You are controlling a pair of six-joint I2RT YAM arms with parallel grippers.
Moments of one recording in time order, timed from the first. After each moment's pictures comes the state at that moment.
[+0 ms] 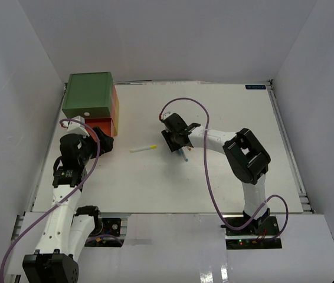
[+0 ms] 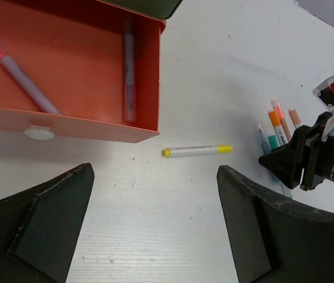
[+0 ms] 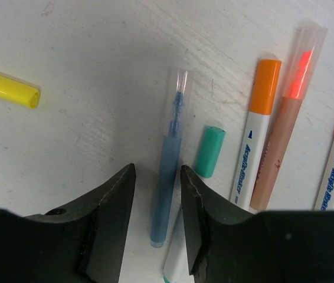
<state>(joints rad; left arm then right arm) 0.02 0.74 0.61 -0.27 0.15 -0.38 0.78 1.99 1.35 -0.32 0.14 0.11</state>
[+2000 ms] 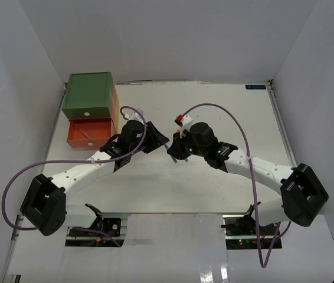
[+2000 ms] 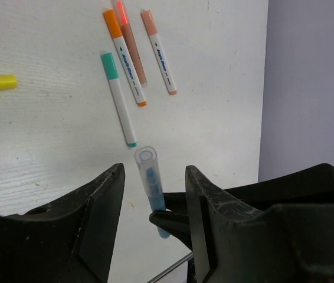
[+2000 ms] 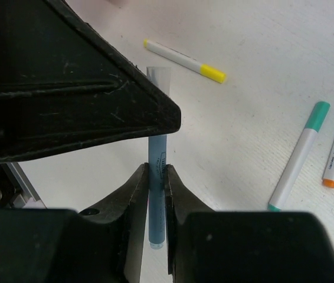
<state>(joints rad) -0.66 1.30 0.83 -0.03 0.02 -0.97 0.82 1.38 0.87 0.01 -0.19 0.30</state>
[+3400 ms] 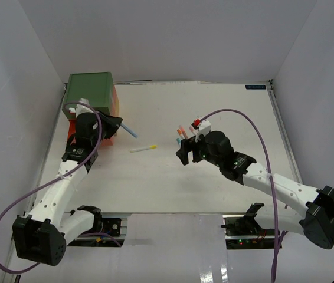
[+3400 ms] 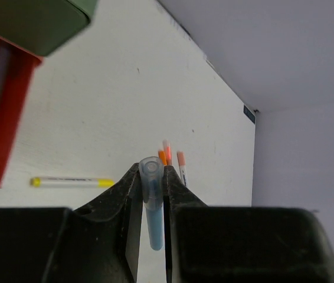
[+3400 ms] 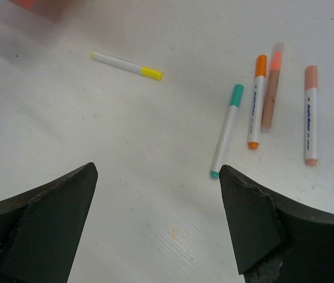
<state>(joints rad) -0.27 1.05 0.83 -0.12 -0.02 -0.92 0.82 1.14 0.73 -0.02 0.02 0.25</state>
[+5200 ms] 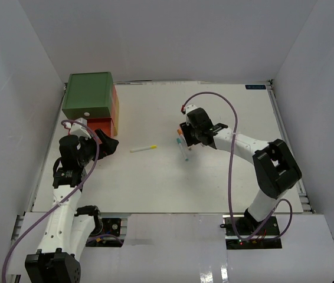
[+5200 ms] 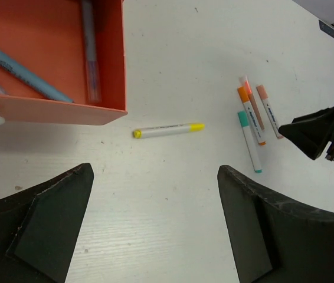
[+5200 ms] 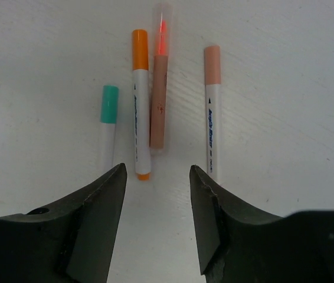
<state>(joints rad) 0.06 0.74 0.60 -0.27 0.32 -0.43 0.65 1.67 1.09 -0.24 0.14 0.07</state>
